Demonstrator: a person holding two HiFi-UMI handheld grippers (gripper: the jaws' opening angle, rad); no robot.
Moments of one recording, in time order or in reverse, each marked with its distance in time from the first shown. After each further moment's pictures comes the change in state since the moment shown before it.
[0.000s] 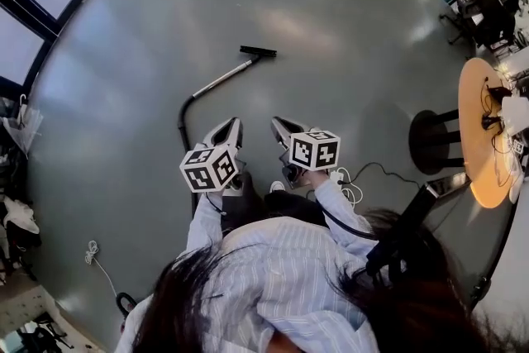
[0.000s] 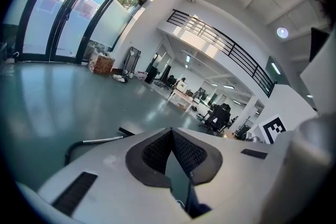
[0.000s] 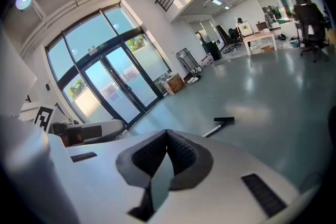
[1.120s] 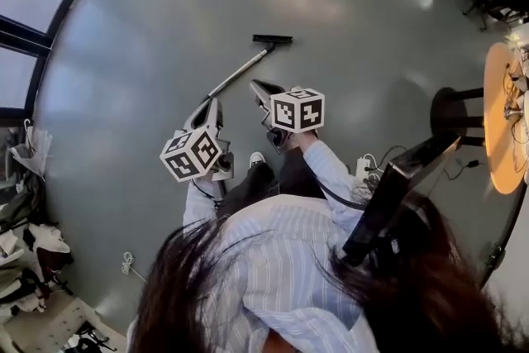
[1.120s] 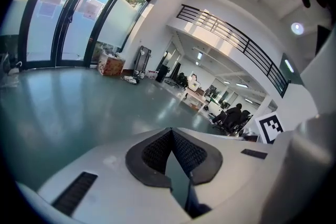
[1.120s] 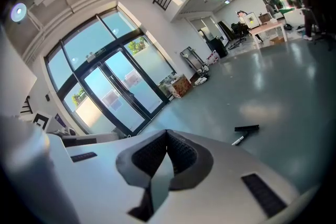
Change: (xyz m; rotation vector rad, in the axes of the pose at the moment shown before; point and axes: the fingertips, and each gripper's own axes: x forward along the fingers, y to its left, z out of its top) left arm 0.063 0.171 0.150 -0.008 0.039 0.101; right arm 0.220 0.048 0.128 0.043 -0.028 0.076
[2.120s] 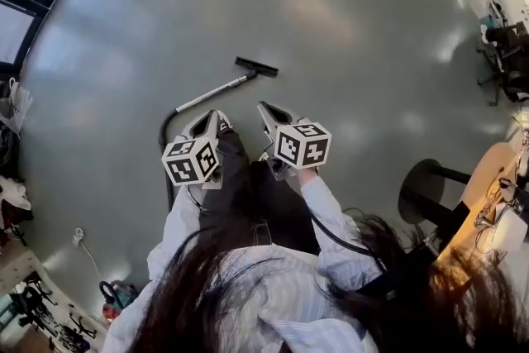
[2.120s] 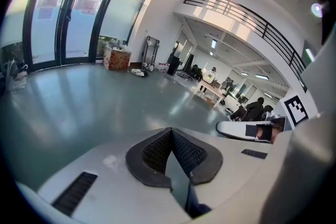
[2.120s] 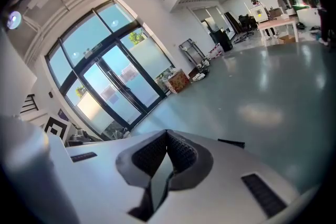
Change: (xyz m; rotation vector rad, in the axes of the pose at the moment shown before) left arm 0.262 -0.078 0.001 -0.029 0.080 0.186; right arm -0.002 -0.232 0.146 -0.046 0.124 0.048
